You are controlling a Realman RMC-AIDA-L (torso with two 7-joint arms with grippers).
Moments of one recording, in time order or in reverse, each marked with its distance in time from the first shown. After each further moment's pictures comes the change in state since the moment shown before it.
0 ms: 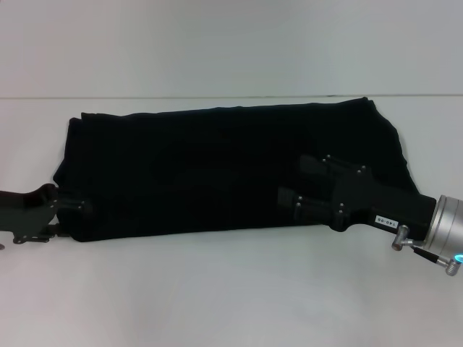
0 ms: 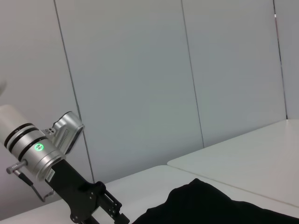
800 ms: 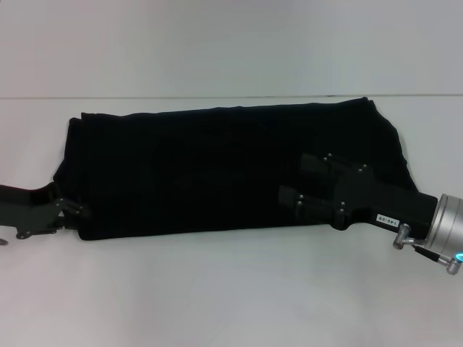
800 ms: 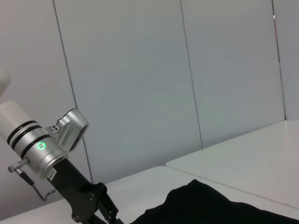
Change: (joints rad) left arm -0.017 0.002 0.063 0.010 0.002 -0.001 -0.005; right arm 0.000 -0.002 0.002 -0.002 0.002 0.000 0.000
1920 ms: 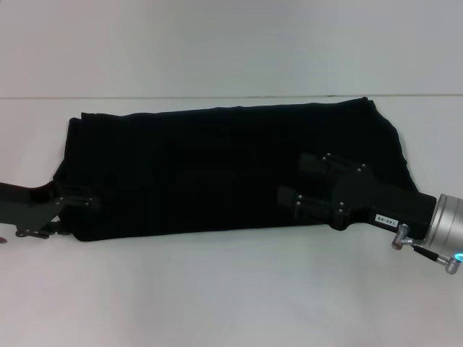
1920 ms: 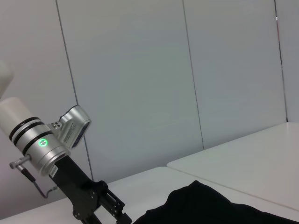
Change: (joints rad) left arm -0.004 -0.001 0.010 0.020 0.007 0.016 0.002; right arm 0.001 0.002 0.000 0.000 0.000 -0.002 -0.011
